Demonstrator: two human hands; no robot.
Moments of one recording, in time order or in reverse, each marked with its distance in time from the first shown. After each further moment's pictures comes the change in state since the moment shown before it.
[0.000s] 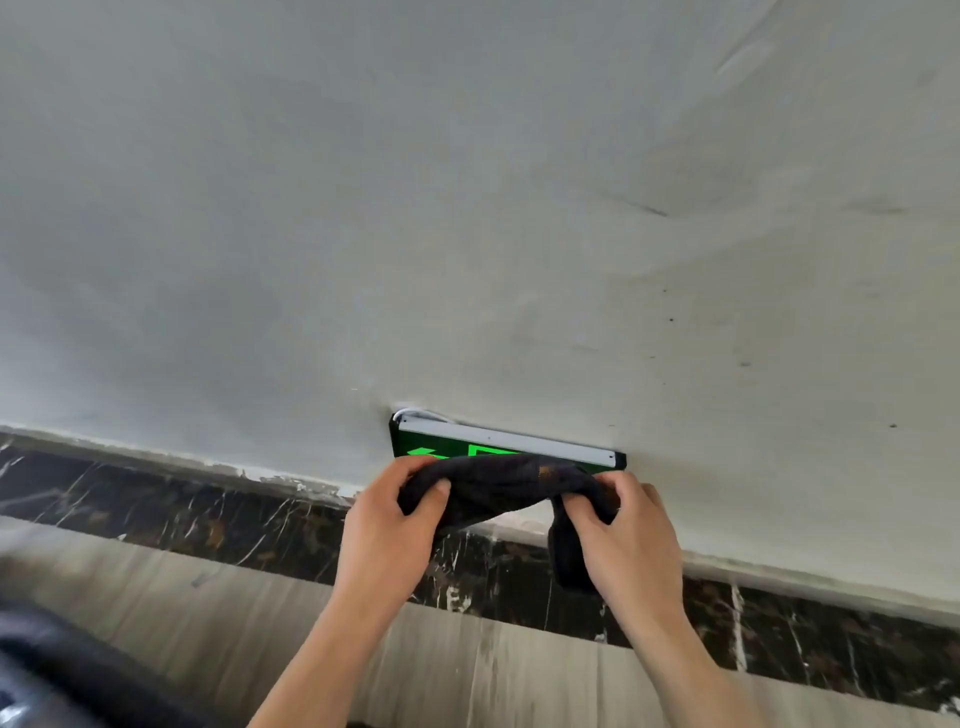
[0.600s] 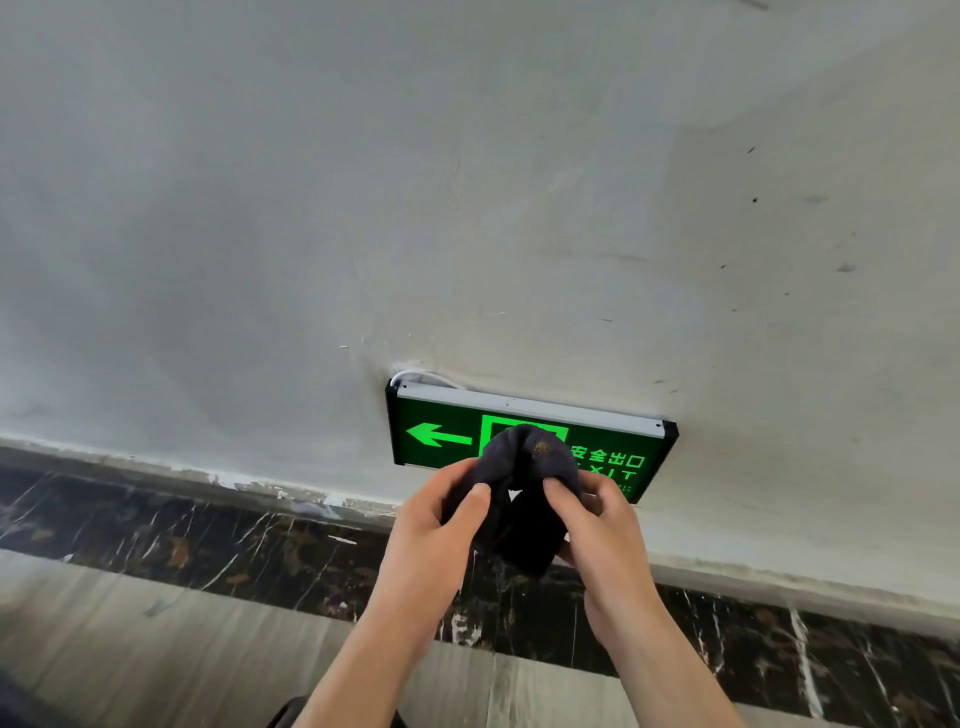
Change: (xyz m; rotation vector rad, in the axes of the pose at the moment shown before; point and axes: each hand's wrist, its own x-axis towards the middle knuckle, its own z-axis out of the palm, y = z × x) left_hand 0.015 -0.102 0.070 -0.390 -0.206 -0.013; right_hand 0.015 0.062 0.117 0.713 -0.167 0.214
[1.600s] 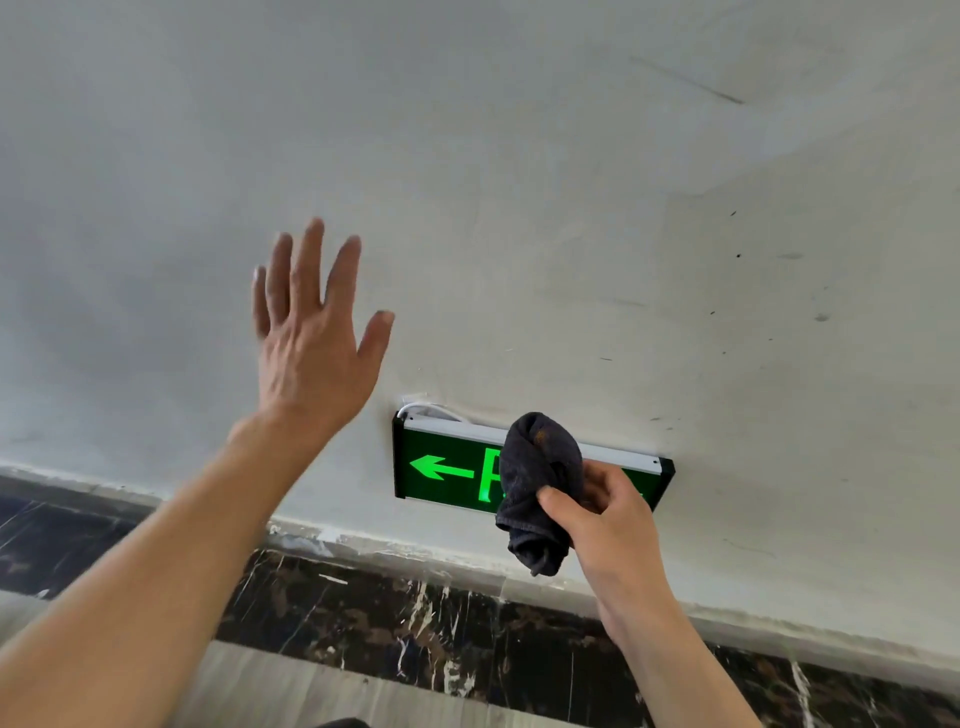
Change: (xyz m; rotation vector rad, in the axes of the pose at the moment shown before) left_hand 0.102 0.106 -0.095 1.051 0.637 0.800; right_hand -0.001 -0.032 -0.002 -0.089 -0.023 -0.267
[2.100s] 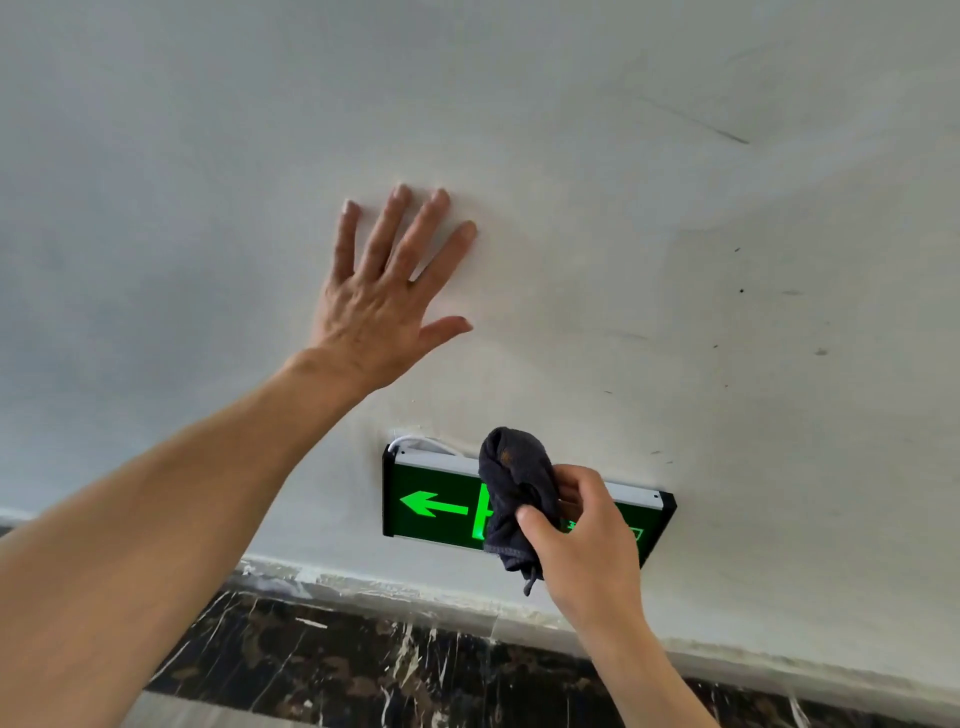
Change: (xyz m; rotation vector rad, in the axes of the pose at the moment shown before) left_hand 0.072 0.009 0.043 0.248 0.172 0.560; right_hand 0.012 -0.011 0.028 -0.376 0.076 -0.181
